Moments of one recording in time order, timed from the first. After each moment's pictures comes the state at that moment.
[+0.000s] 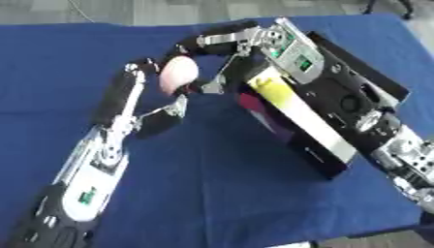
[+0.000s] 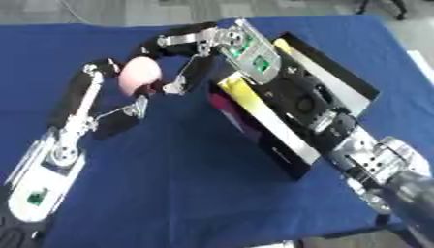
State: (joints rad) left arm -0.79 -0.06 -0.52 -1.28 -0.63 0.05 0.08; right arm -0.75 -0.57 0.29 -1.43 0.03 -0.19 0.77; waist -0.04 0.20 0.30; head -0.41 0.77
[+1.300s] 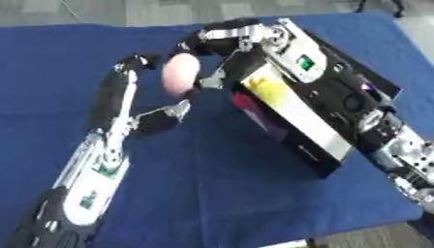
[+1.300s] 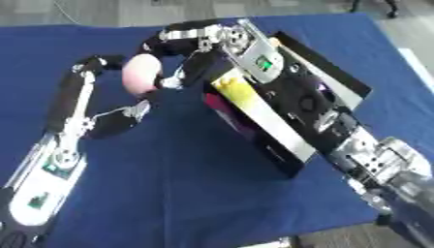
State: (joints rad) left arm -0.77 -0.06 -0.53 -1.28 -0.68 0.19 0.25; right arm -0.74 -0.58 0.27 -1.44 -0.05 -0.12 0.73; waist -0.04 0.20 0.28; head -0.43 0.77
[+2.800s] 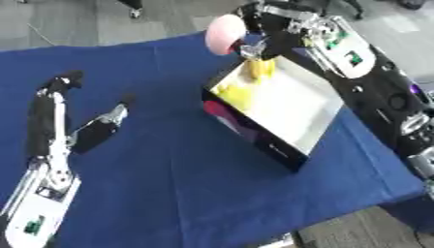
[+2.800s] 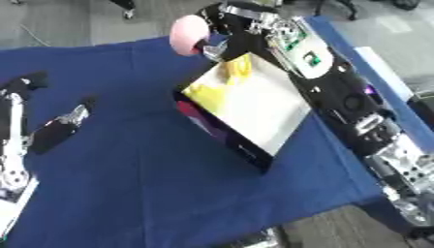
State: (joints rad) left arm -0.67 0.11 -0.49 -1.33 -0.54 0.27 0.37; right arm -0.54 -0.72 0.07 -1.47 -0.15 -0.03 0.48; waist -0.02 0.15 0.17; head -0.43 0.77
